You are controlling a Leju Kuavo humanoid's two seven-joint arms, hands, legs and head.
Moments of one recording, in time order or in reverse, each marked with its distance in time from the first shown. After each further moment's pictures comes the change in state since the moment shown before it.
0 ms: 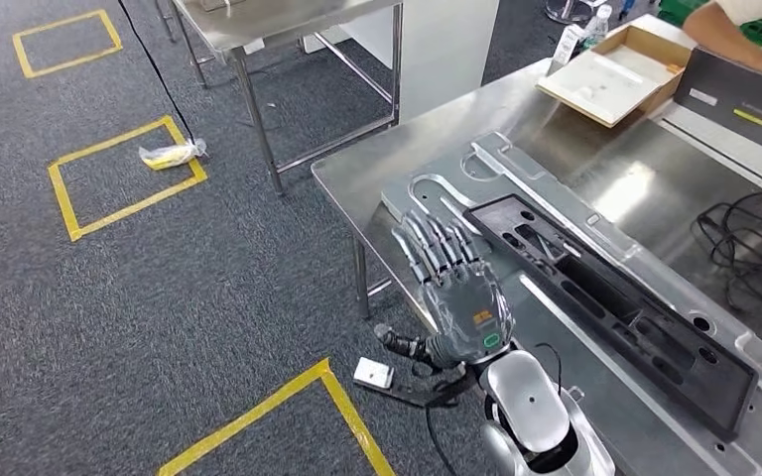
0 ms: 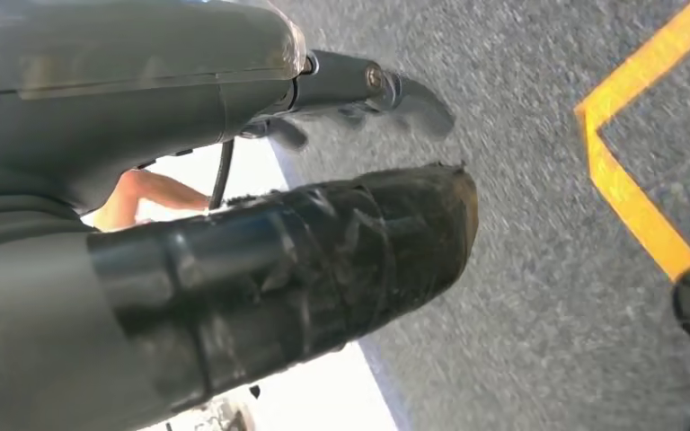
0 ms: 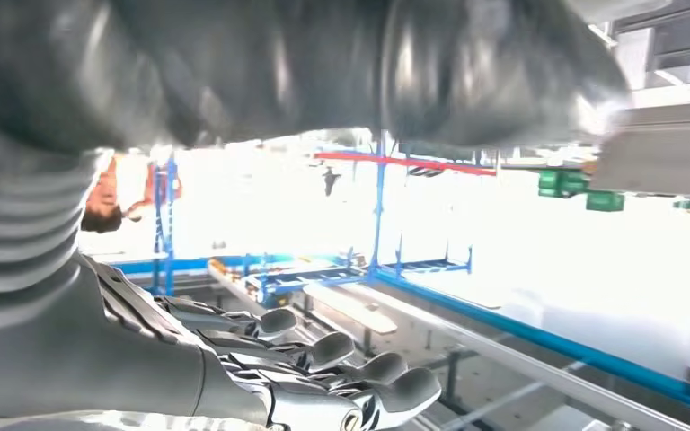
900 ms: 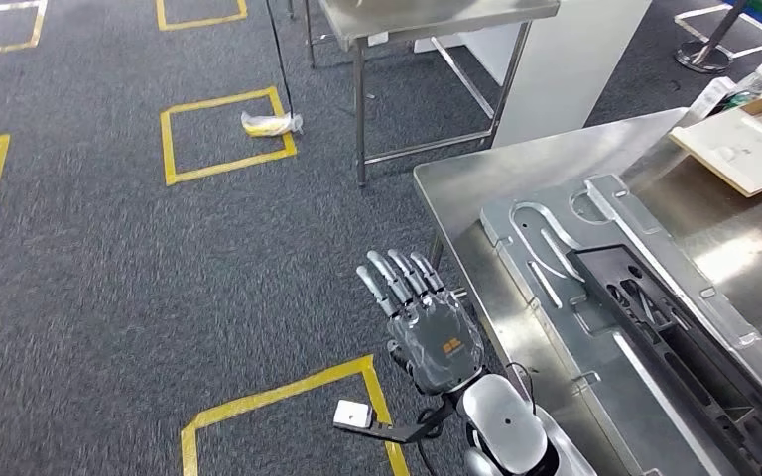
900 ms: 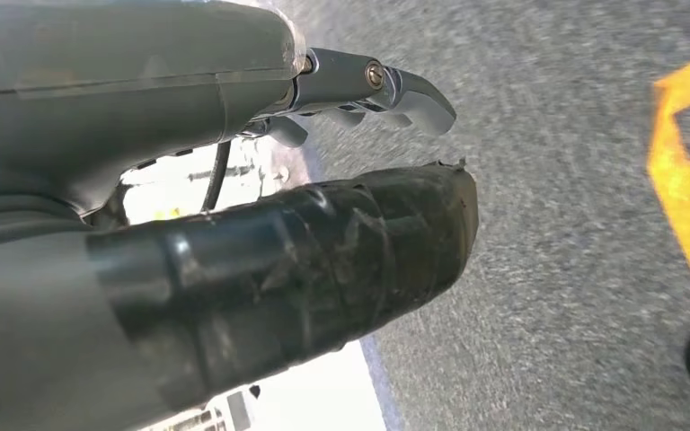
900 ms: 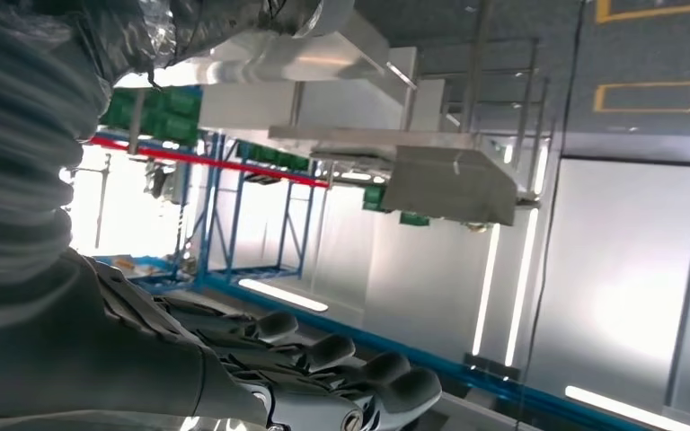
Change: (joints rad) left arm 0.003 0.003 -0.002 0.003 -0.011 0.006 -0.001; right arm 0.019 -0.037 0.116 0.044 -0.025 0.005 0.010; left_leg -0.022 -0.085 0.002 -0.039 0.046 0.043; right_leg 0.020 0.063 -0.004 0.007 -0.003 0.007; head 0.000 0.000
